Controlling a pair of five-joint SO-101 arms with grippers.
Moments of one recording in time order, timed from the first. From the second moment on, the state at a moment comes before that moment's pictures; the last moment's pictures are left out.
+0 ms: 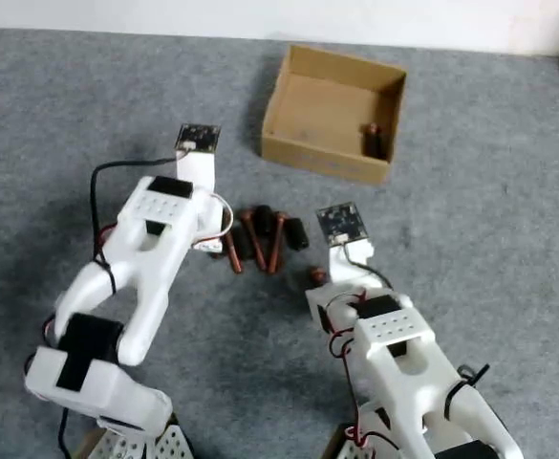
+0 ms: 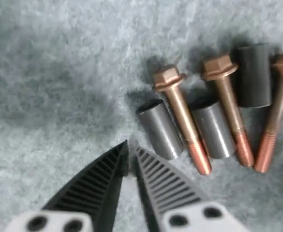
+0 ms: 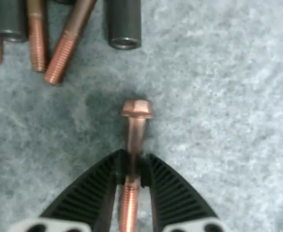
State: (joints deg) left arm 5.9 3.7 26.2 57.5 14.1; right arm -22.5 -33.0 72.1 30.5 2.8
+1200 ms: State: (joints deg) left arm 5.1 3.9 19.0 68.1 19.6; right arm -44.0 -33.2 72.1 30.5 2.8
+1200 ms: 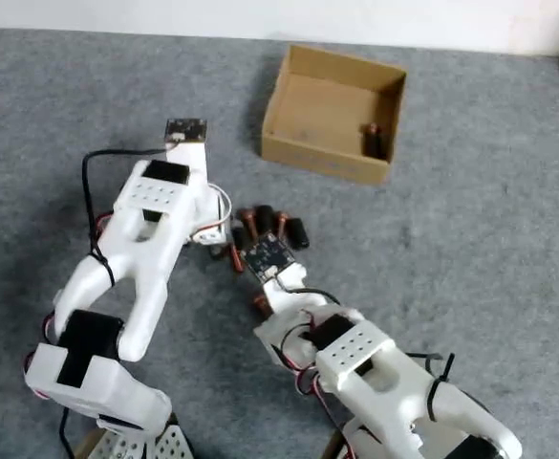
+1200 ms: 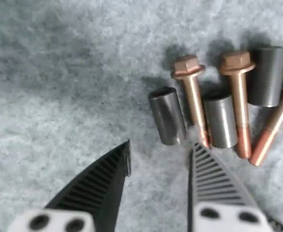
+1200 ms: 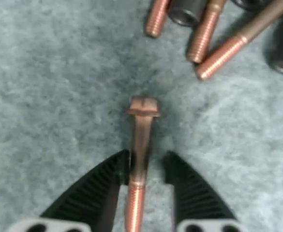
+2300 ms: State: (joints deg) left arm 2.6 -2.6 22.2 68.2 19.8; right arm -32.4 -3.2 43.8 26.1 0.3
